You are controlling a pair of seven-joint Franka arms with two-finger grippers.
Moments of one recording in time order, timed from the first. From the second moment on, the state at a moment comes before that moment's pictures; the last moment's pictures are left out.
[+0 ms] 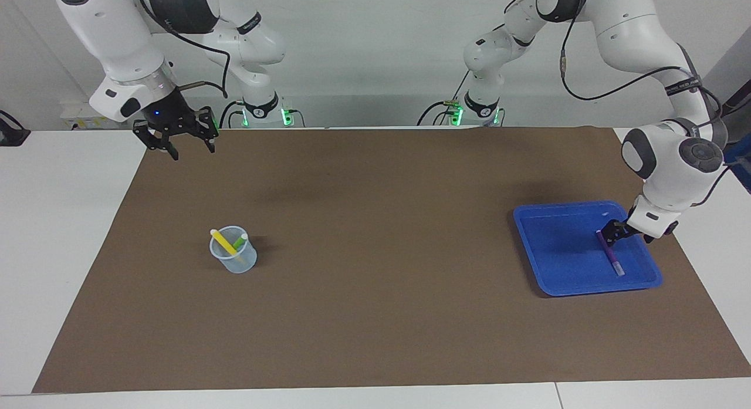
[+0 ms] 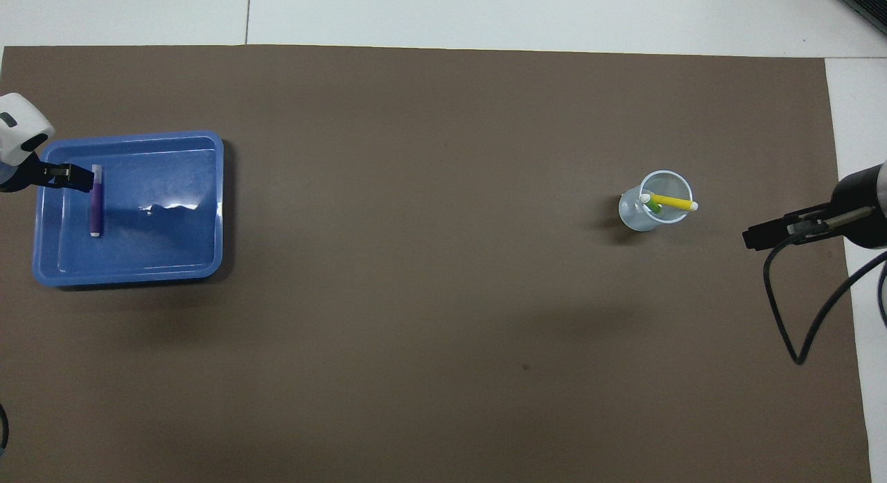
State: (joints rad) left arm 0.46 0.44 -0.27 -1.72 0.32 2.19 0.10; right arm -0.04 -0.08 0.03 -1.74 0.04 1.63 -0.22
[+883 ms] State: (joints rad) left arm 0.46 0.51 -0.27 -1.72 0.30 2.34 0.10; right arm -0.05 -0.09 0.03 -1.76 0.04 1.63 -0.22
